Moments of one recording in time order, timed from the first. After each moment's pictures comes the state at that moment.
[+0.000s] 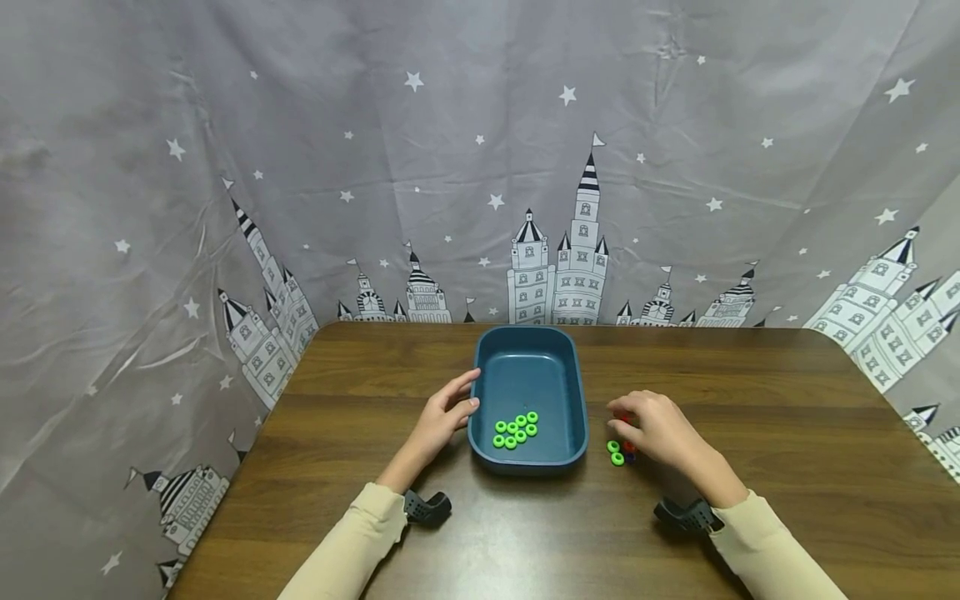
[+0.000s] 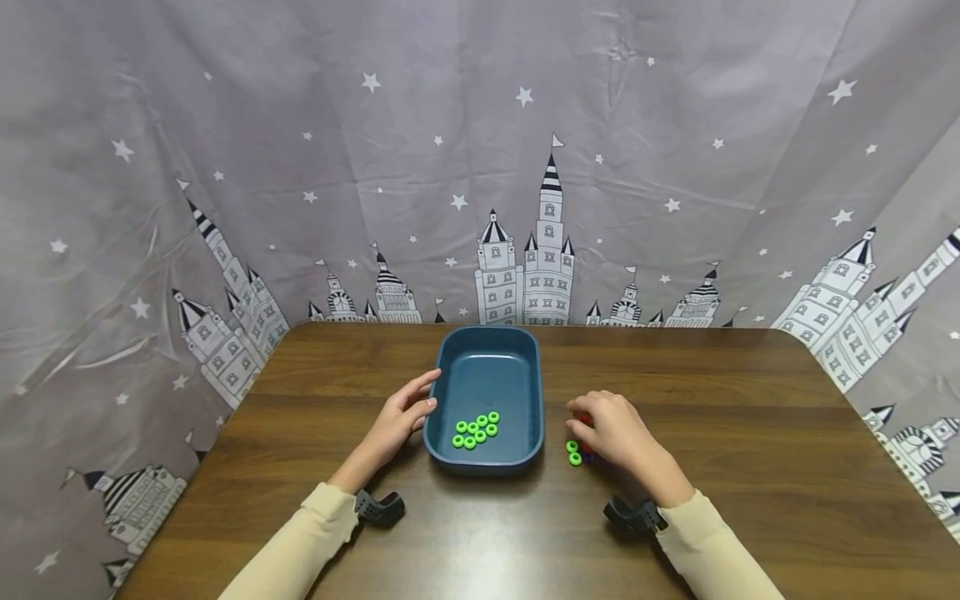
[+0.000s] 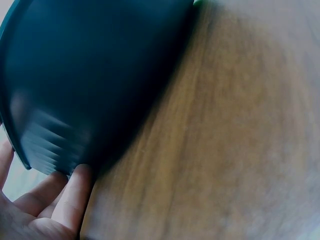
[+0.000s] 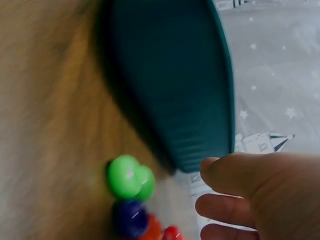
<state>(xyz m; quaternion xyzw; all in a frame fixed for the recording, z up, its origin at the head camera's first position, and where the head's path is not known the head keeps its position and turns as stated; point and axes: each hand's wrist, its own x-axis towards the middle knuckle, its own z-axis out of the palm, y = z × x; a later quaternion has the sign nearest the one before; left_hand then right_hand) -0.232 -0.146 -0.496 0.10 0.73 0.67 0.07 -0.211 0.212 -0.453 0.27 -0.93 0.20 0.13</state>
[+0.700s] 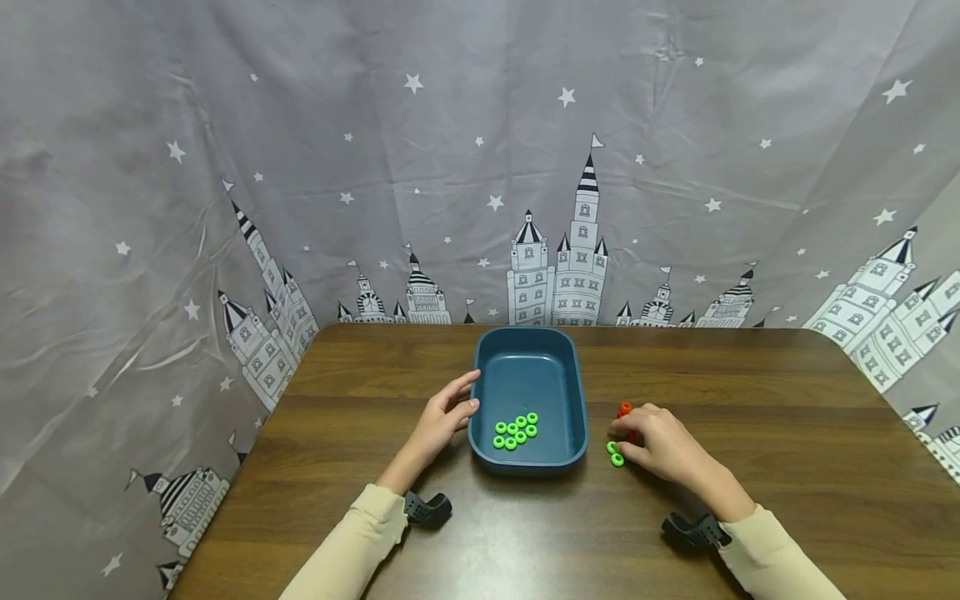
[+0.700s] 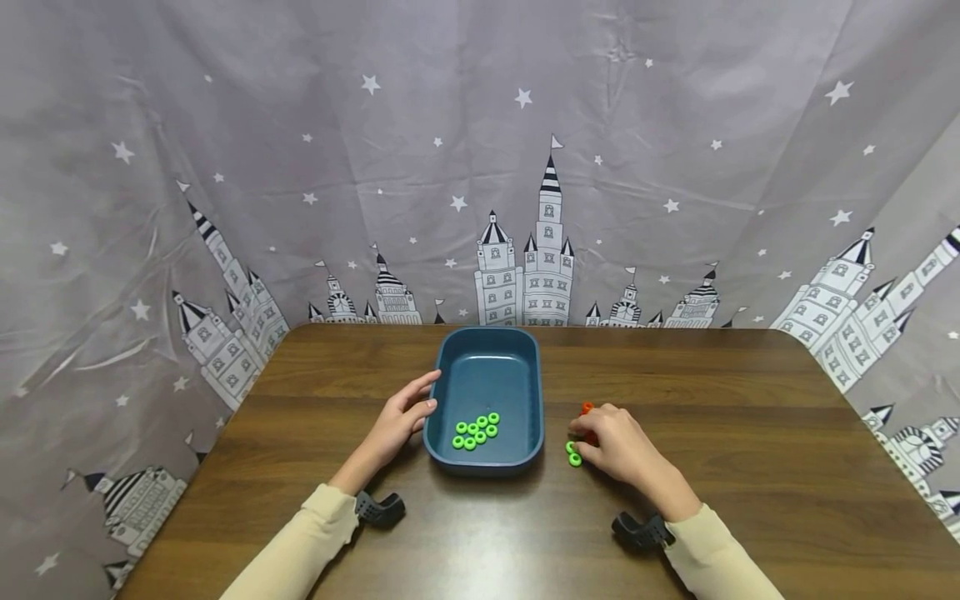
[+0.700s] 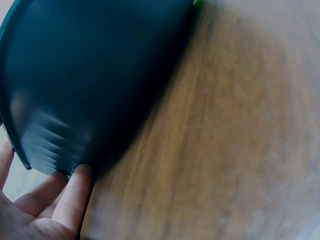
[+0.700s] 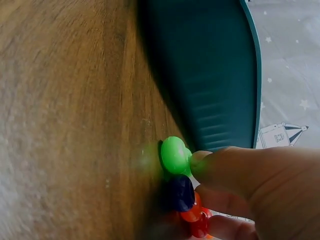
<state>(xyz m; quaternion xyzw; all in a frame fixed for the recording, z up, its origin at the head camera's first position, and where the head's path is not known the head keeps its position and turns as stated) -0.233 -0.146 -0.496 0.10 0.74 0.66 0.07 -0.201 0.224 -0.474 0.31 -0.92 0.19 0.13</state>
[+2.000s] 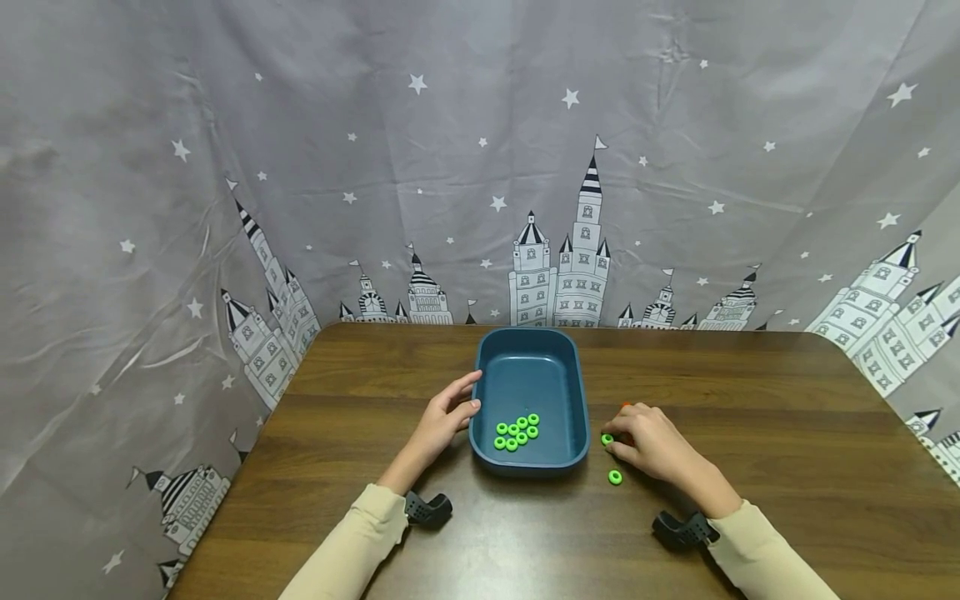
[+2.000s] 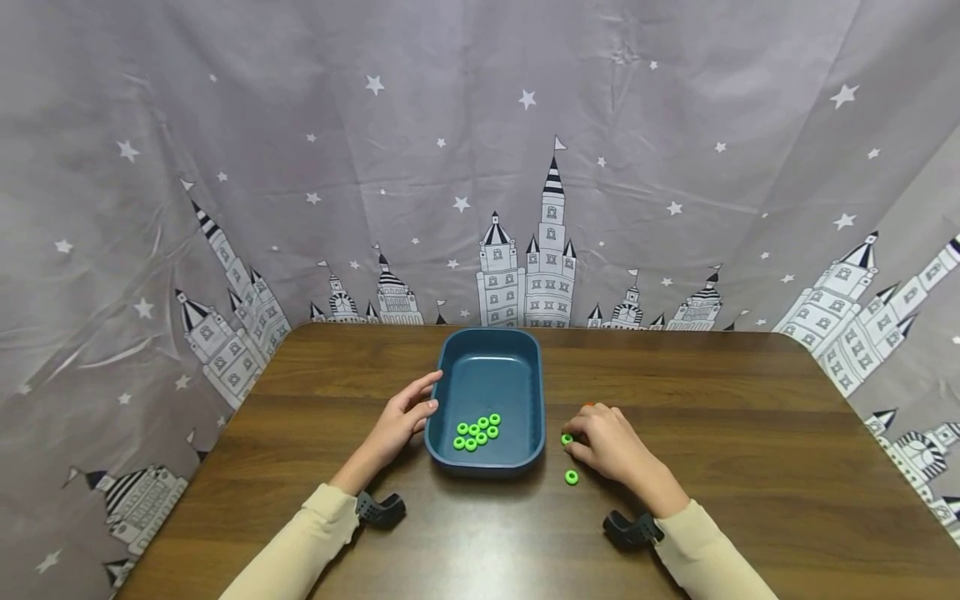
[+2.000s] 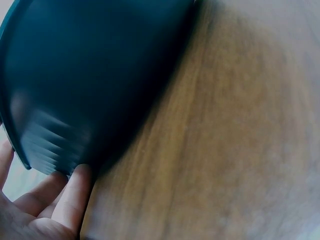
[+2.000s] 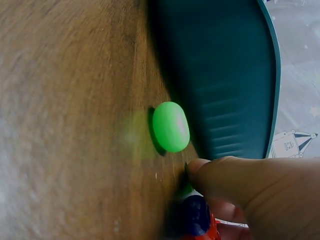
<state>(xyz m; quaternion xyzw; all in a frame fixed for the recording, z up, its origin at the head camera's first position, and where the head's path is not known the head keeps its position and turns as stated) -0.231 -0.146 -0.495 0.11 0.73 0.67 0.07 -0.208 0.212 -0.478 0.33 -0.92 0.17 0.14</state>
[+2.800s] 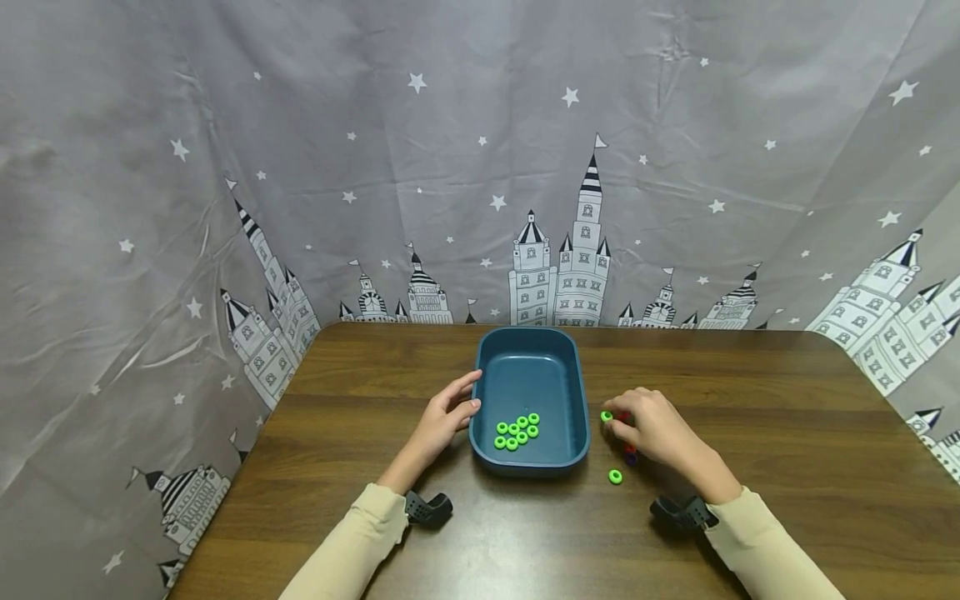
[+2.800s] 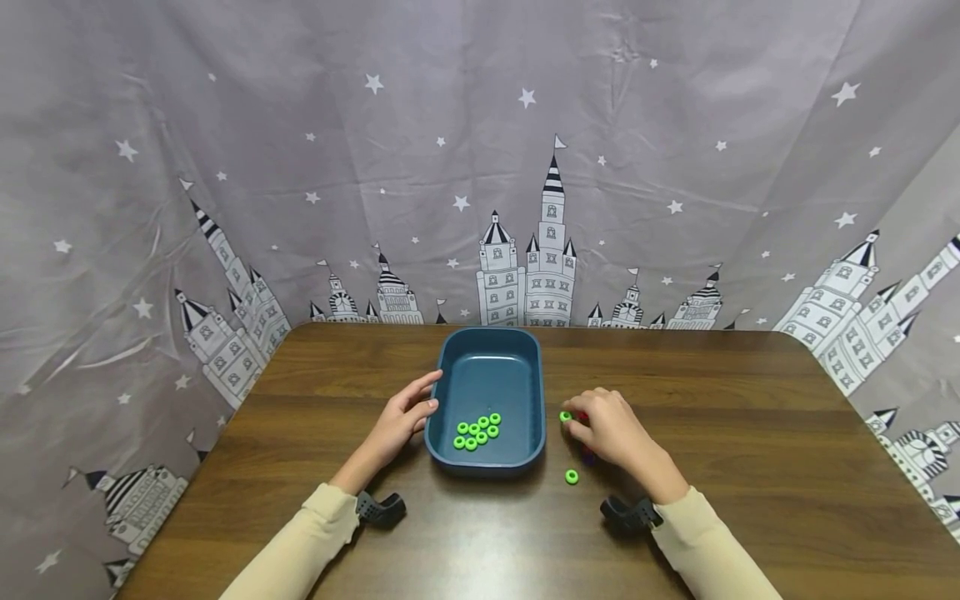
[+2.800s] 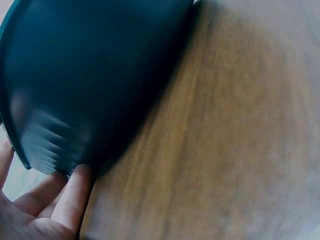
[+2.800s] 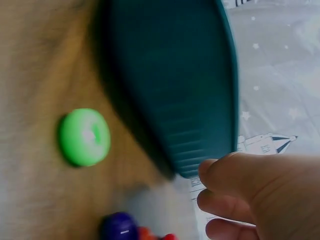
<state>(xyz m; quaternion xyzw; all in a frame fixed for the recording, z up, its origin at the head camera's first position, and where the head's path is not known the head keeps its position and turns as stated) -0.231 -0.147 -0.495 0.11 0.73 0.67 0.07 -0.219 0.209 -0.457 0.30 -0.92 0.20 0.15</state>
